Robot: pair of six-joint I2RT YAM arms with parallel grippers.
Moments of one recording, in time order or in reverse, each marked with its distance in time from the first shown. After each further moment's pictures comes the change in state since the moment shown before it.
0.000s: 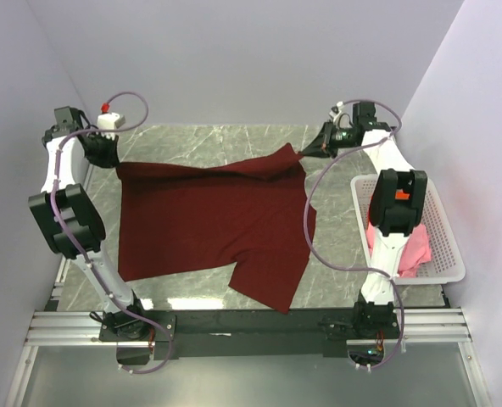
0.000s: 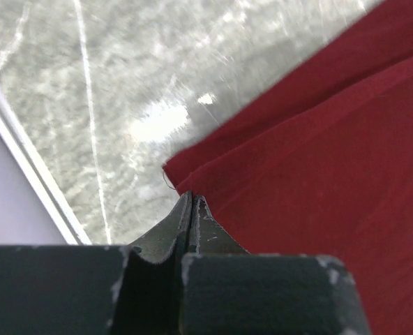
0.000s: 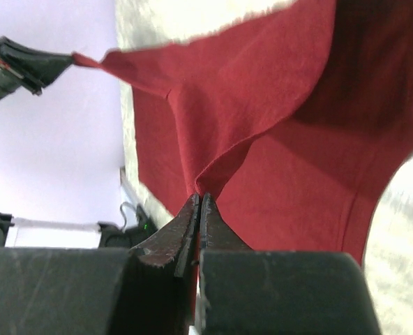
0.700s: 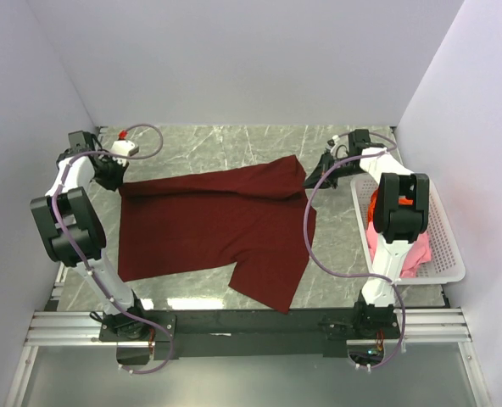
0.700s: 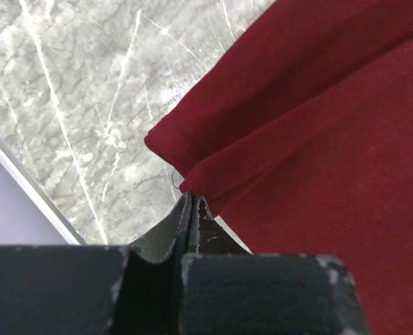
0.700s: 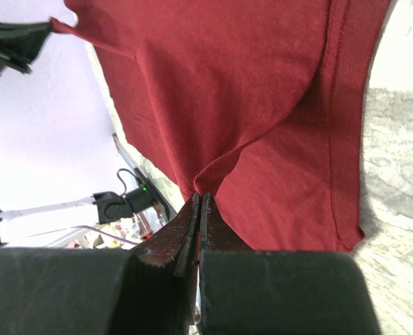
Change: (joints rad) left arm -0.008 -0.099 -0.354 0.204 -0.086 0.230; right arm -0.002 -0.115 -0.365 -0.062 0.036 -0.071
